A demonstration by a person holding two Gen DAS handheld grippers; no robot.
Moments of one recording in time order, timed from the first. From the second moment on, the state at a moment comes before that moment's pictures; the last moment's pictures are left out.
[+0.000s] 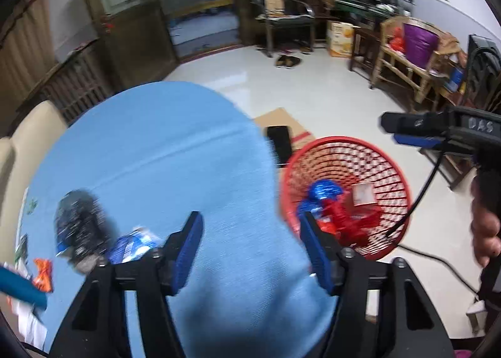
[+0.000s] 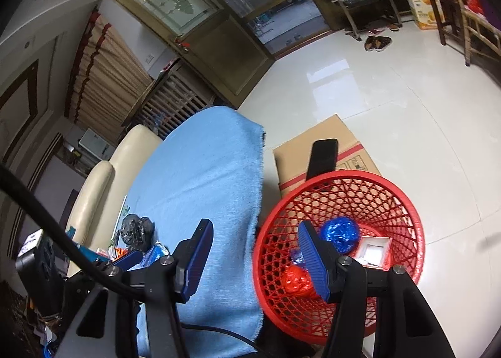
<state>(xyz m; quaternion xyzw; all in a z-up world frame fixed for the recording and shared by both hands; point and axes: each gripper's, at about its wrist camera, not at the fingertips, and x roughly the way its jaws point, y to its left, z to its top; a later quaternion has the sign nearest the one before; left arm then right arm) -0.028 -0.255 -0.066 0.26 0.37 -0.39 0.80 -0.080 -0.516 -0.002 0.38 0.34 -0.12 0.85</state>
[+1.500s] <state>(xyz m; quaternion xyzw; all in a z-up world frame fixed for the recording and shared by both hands) 0.200 0.013 -0.098 0.23 0.41 -0.17 0.87 0.187 -0.290 -0.081 0.21 0.51 0.15 0.82</state>
